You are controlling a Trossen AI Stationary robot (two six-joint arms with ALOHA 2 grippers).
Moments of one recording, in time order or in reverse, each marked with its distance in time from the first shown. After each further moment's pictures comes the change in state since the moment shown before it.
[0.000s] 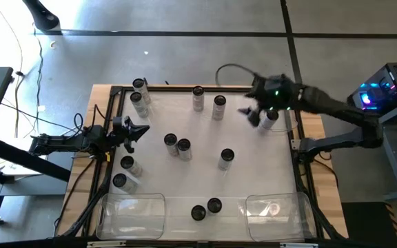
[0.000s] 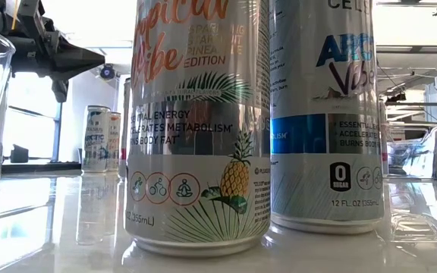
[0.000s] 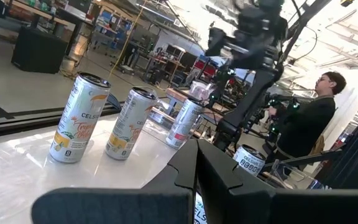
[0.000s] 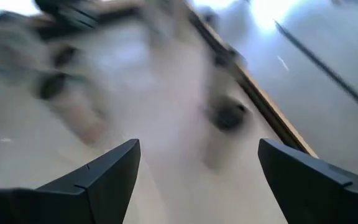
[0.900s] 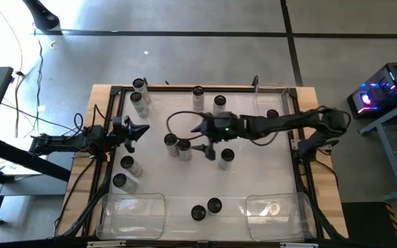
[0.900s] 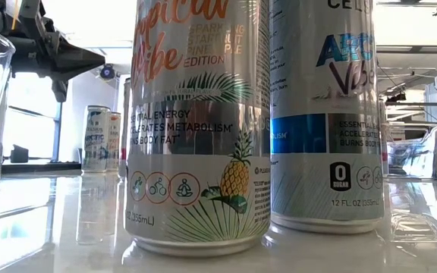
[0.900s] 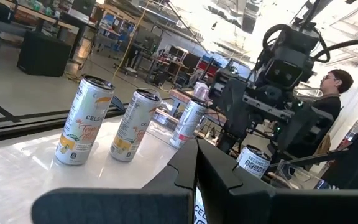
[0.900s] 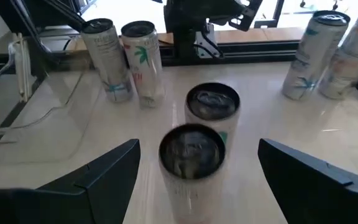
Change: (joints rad) left arm 0.001 0.000 0.000 0.000 -0.013 0.019; right arm 0.261 0.530 -0.024 0.709 -0.117 -0.015
